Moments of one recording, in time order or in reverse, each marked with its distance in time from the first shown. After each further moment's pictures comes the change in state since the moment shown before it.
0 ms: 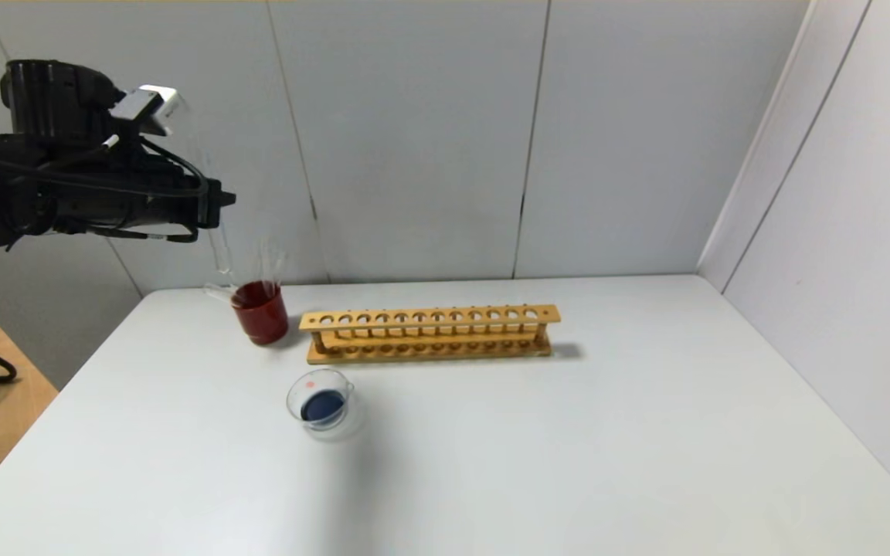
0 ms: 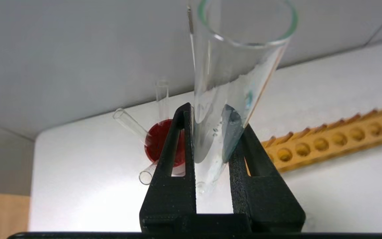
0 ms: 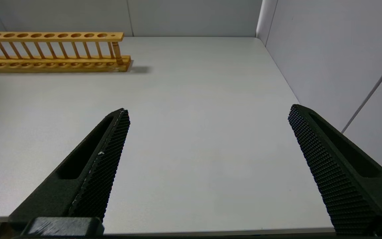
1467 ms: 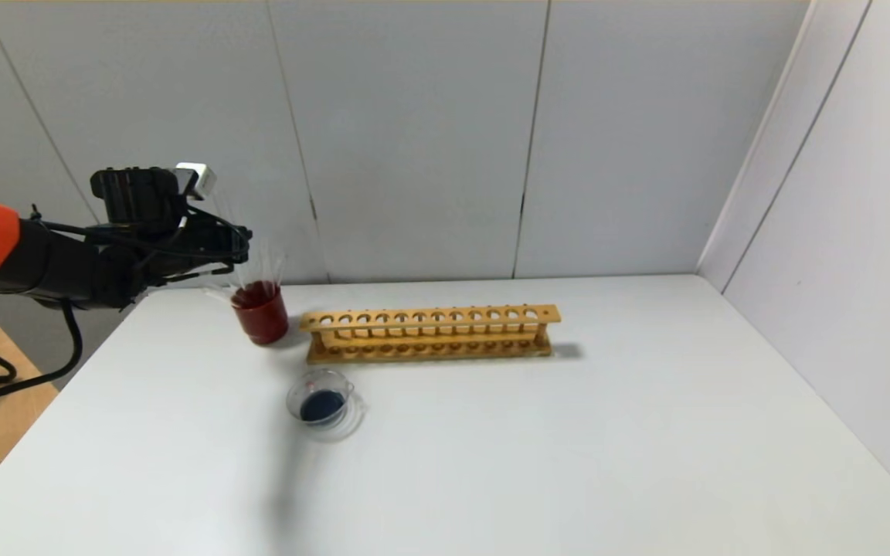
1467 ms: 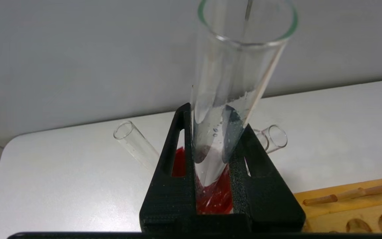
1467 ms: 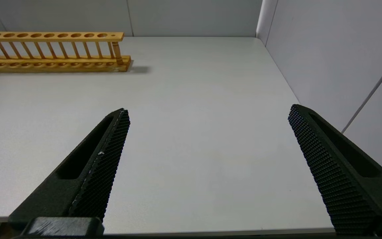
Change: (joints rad) left arm 0.060 0.342 0.030 -0.420 -0.008 -0.047; right arm 0.000 0.000 0.000 0.000 0.000 0.000
